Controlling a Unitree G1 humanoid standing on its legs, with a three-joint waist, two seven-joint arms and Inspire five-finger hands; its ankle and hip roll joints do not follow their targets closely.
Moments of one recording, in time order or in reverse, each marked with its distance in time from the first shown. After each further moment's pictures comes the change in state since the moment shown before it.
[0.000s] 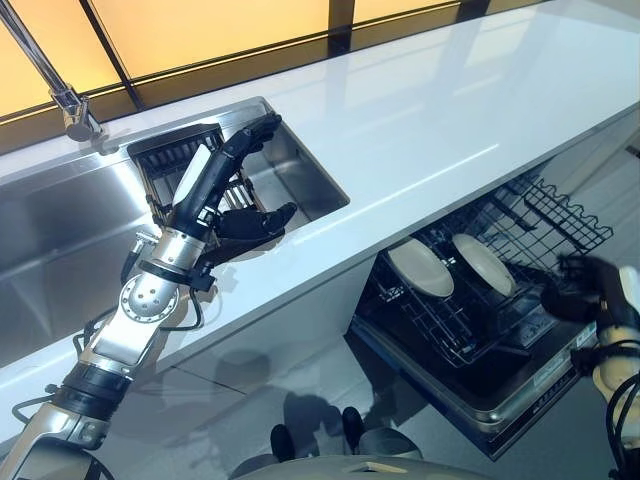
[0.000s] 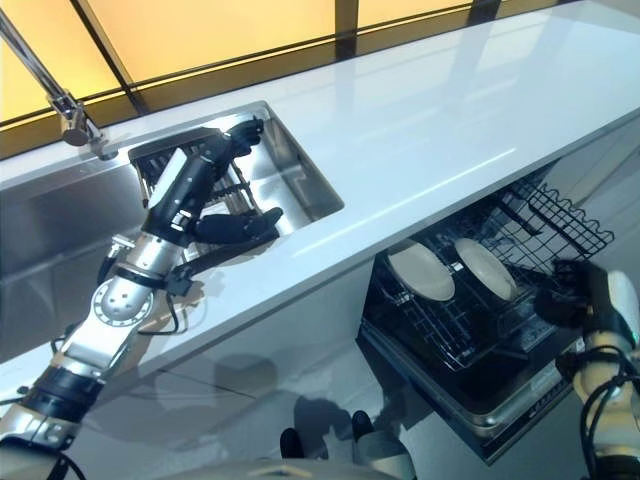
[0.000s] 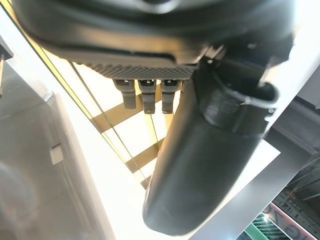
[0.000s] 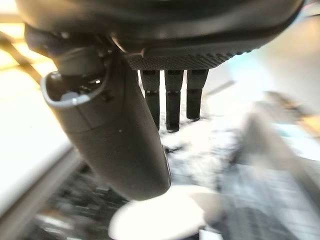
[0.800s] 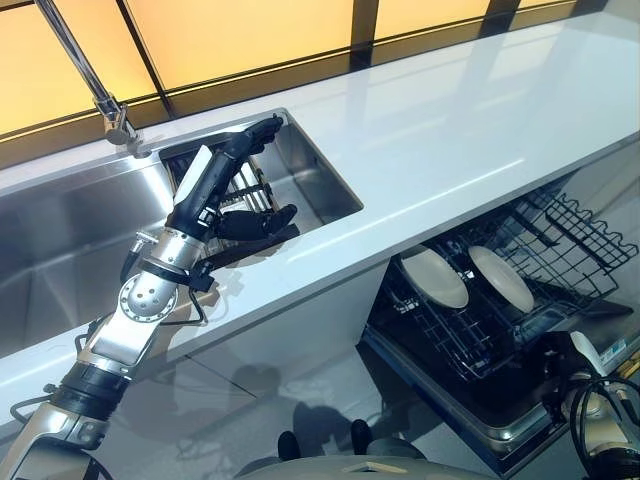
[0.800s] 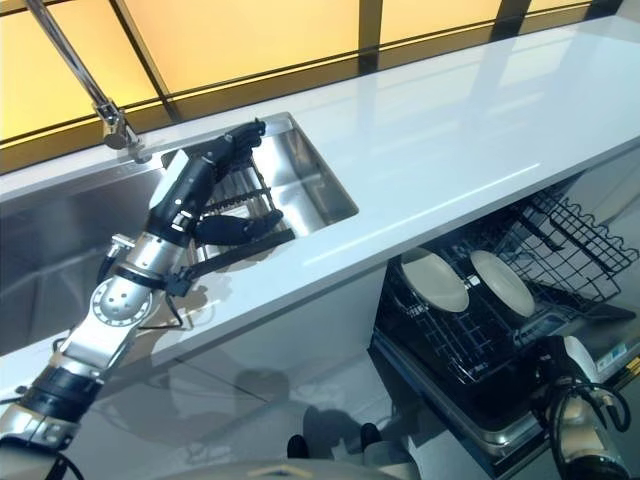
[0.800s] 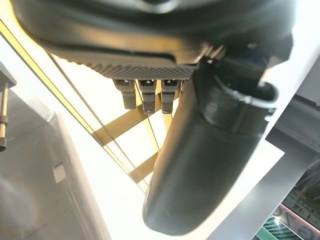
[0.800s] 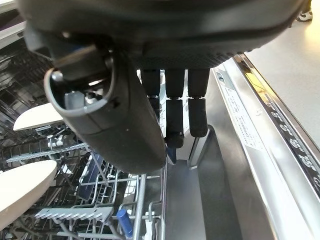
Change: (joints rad) left arm 0.000 0.006 -0.008 0.000 -0.021 0.006 -0.014; right arm -0.106 0.038 0.223 0.257 0.023 0.039 0.041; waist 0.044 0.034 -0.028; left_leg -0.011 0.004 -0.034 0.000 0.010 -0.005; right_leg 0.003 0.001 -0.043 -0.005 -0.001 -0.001
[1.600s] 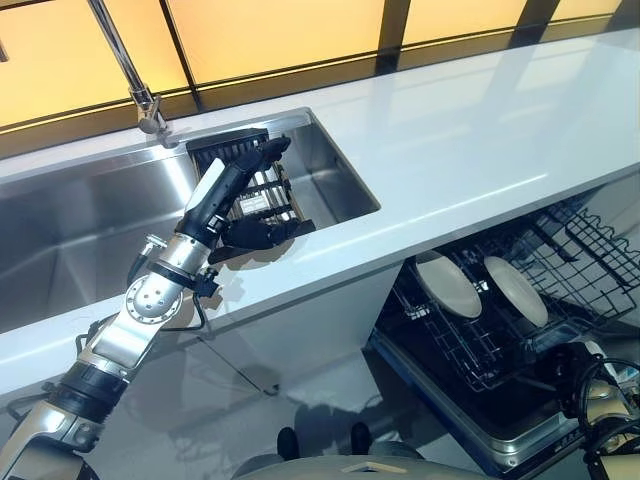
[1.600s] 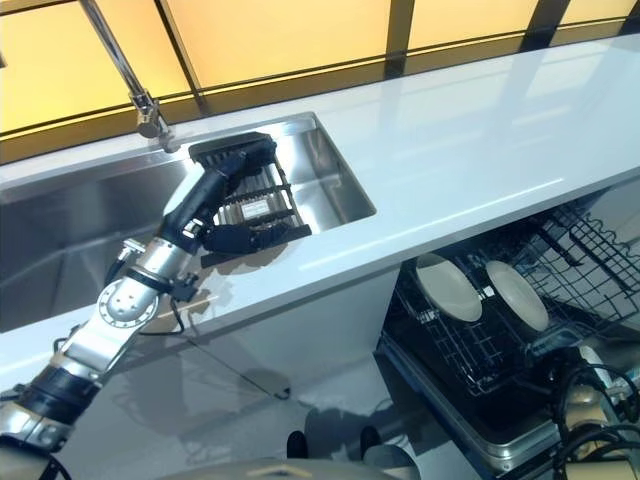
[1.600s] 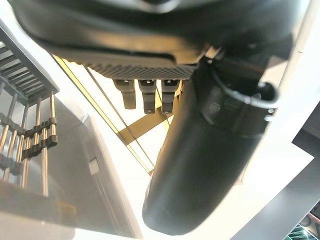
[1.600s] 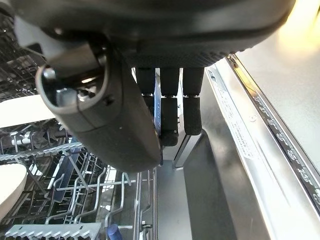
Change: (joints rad) left arm -0.002 0.041 -0.077 -0.003 -0.018 0.069 -0.001; right arm -0.216 -0.029 0.047 0.382 0.030 0.029 0.106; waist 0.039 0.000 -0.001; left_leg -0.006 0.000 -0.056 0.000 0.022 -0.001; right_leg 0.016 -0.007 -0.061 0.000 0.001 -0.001
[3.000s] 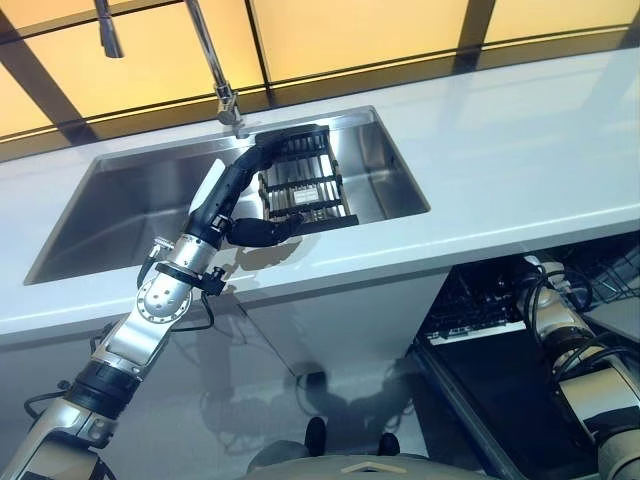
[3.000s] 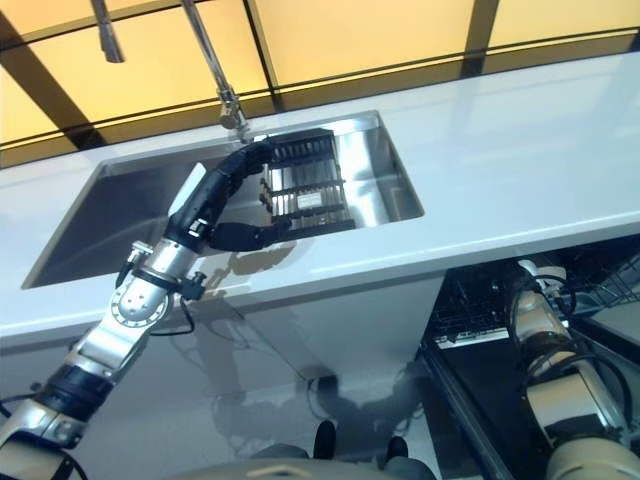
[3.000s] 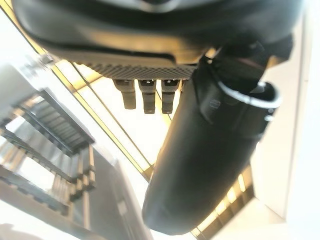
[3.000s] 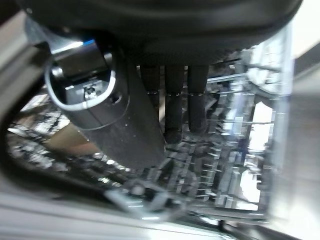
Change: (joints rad) left arm -0.020 -0.057 -0.001 0.079 0.004 -0.032 0.029; right arm -0.409 0.025 0.264 -0.069 0.076 0.050 0.017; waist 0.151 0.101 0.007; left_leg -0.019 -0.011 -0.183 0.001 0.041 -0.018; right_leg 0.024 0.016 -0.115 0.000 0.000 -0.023
